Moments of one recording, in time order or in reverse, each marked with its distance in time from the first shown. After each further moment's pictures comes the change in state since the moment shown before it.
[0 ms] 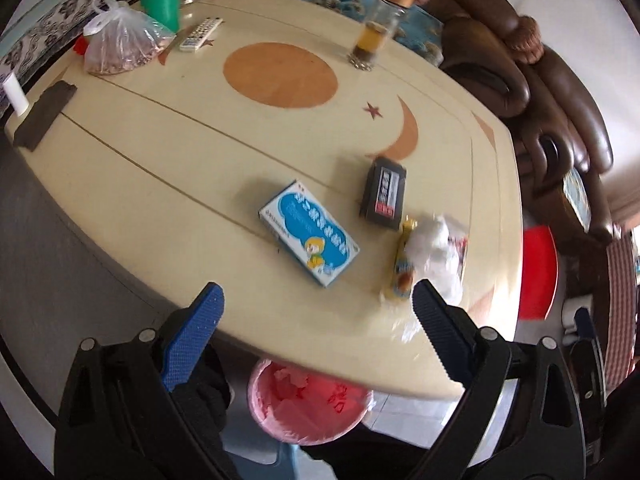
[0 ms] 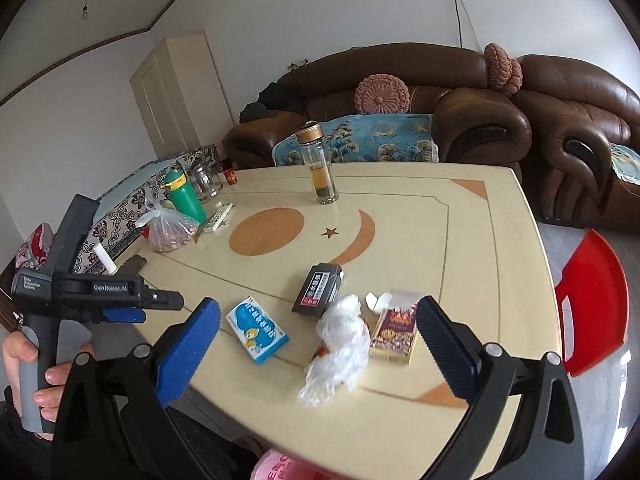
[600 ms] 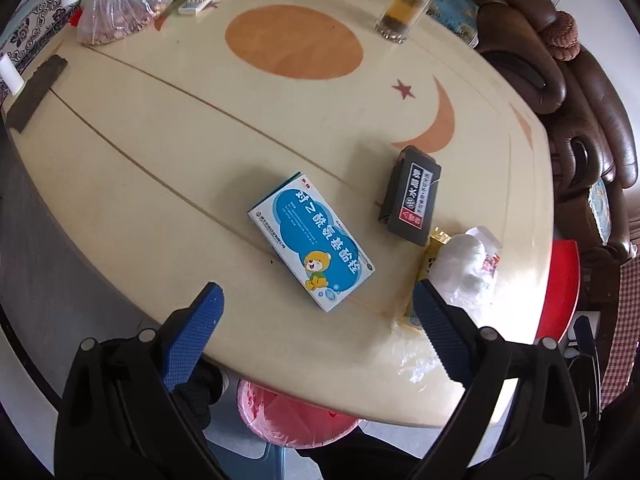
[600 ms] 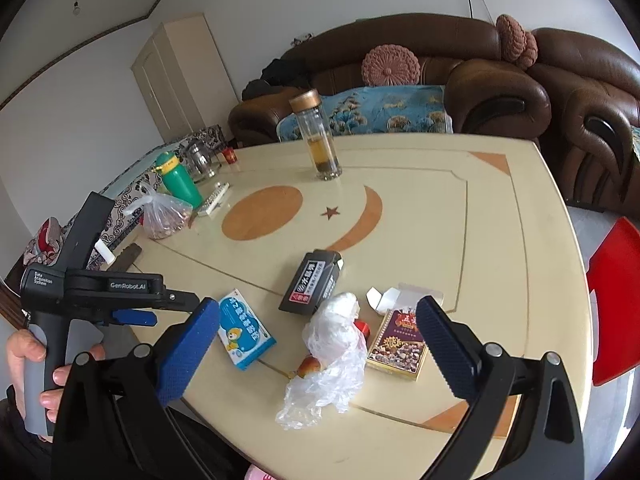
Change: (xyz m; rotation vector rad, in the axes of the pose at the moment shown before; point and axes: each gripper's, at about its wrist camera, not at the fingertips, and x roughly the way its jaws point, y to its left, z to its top) left arm 0.073 -0.007 0.025 -0.062 0.109 0.068; right arm 0.071 -0.027 -0.003 0.027 0.095 0.055
